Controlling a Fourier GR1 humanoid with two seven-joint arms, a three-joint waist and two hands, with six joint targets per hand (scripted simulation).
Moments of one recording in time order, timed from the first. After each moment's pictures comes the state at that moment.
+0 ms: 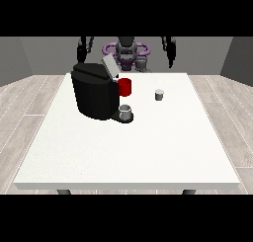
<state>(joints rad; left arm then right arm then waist) -0.01 0.11 -0.02 -1.58 0.02 0.01 0.05 0.00 -0.08 0.01 -1.58 0.01 -0.01 0.02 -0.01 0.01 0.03</state>
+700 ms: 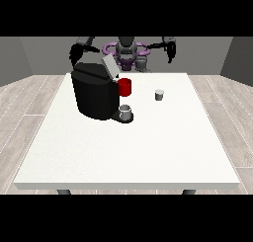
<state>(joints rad) 0.02 0.14 -0.04 -1.58 -0.03 -0.04 -0.14 0.01 -0.05 -0.09 -1.54 -0.03 -0.07 -0.09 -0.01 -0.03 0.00</state>
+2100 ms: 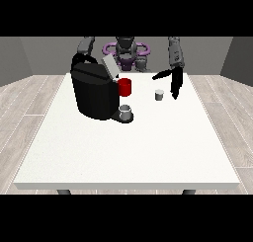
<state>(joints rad) -0.45 0.33 0.10 -0.98 -0.20 -0.09 -0.06 -0.16 -0.02 -0.03 -1.47 0.00 -0.13 -0.08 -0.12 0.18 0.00</state>
